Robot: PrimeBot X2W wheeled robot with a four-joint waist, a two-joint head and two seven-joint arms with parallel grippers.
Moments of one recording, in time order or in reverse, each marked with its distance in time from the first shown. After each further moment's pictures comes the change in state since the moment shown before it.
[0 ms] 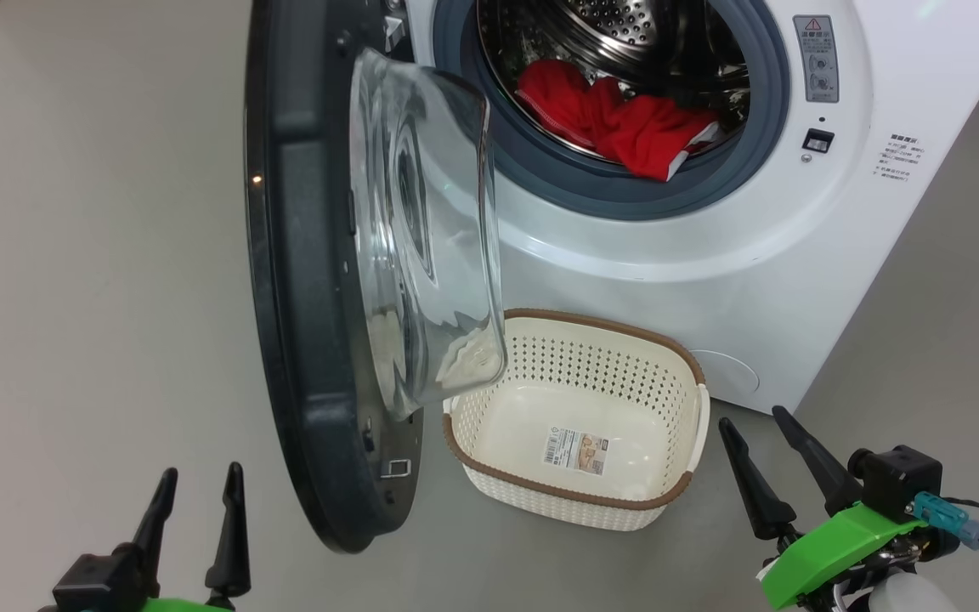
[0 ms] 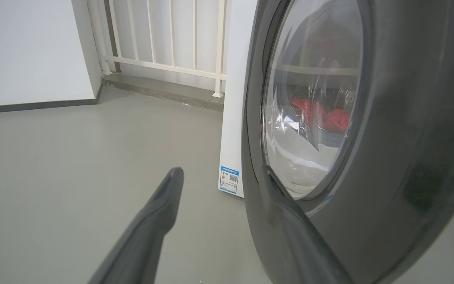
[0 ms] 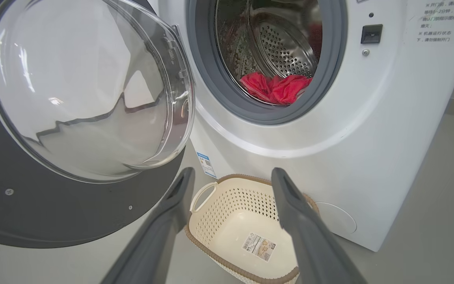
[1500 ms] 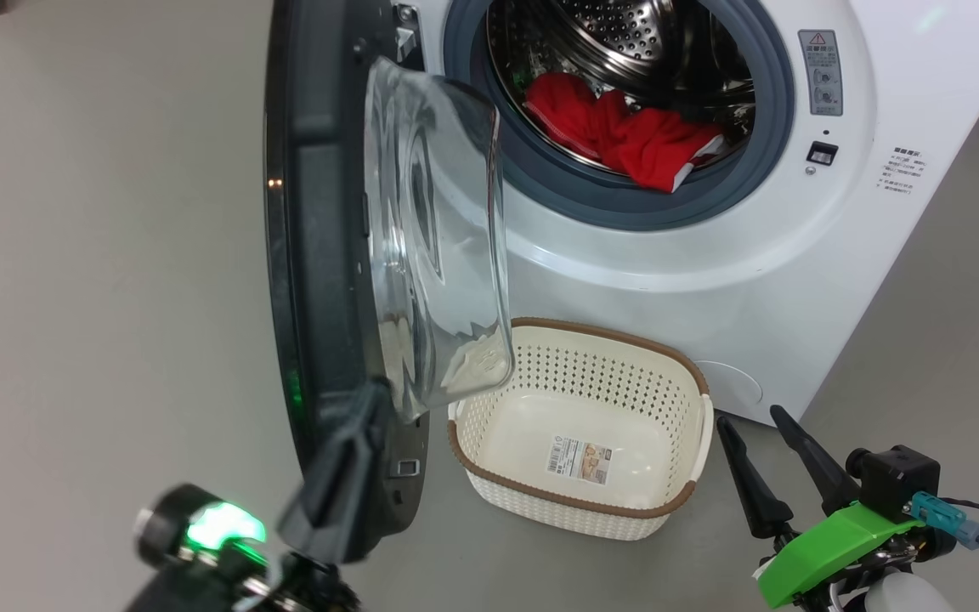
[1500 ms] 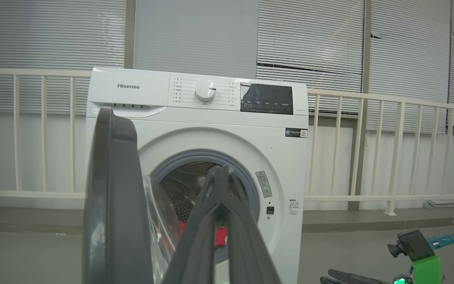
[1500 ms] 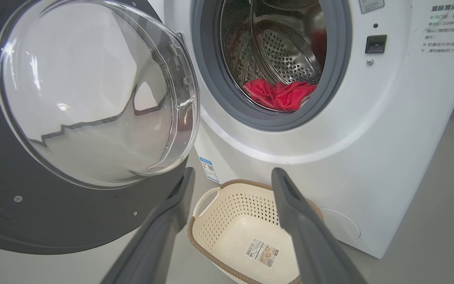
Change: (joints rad) left arm 0.024 0.061 -0.341 -0.607 -0.066 0.000 -0.007; right arm 0.002 0.016 -0.013 0.005 -0.004 0.000 0.000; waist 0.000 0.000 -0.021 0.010
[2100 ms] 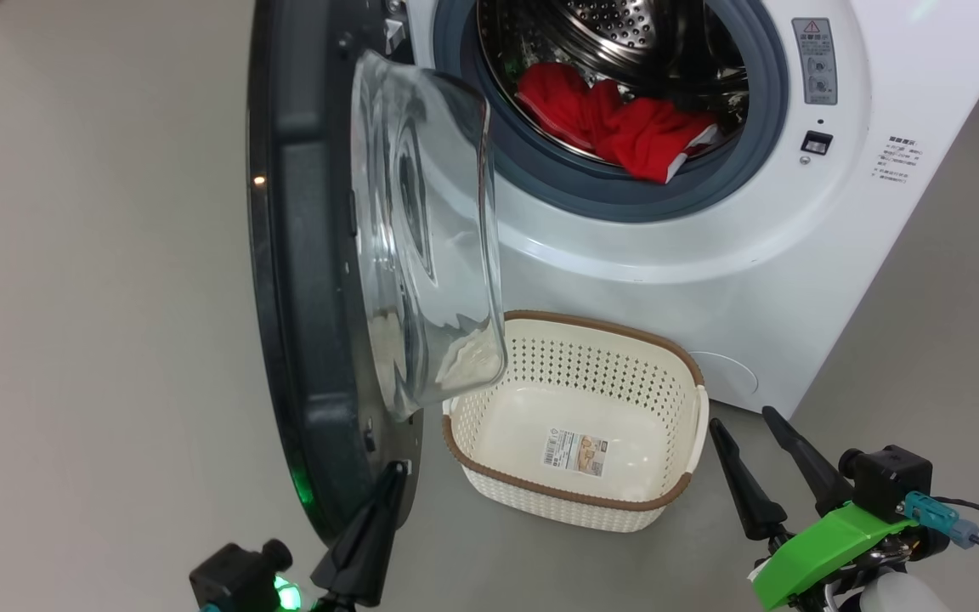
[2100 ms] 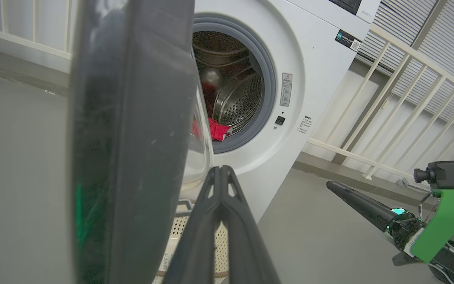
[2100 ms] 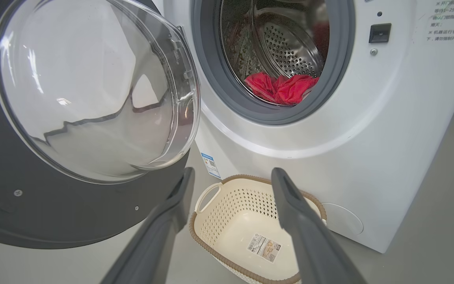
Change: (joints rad) left arm -0.030 0.040 -0.139 0.419 -0.298 0.000 0.000; right arm -0.004 -0.004 0.022 0.002 0.007 0.000 0.000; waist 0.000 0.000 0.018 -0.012
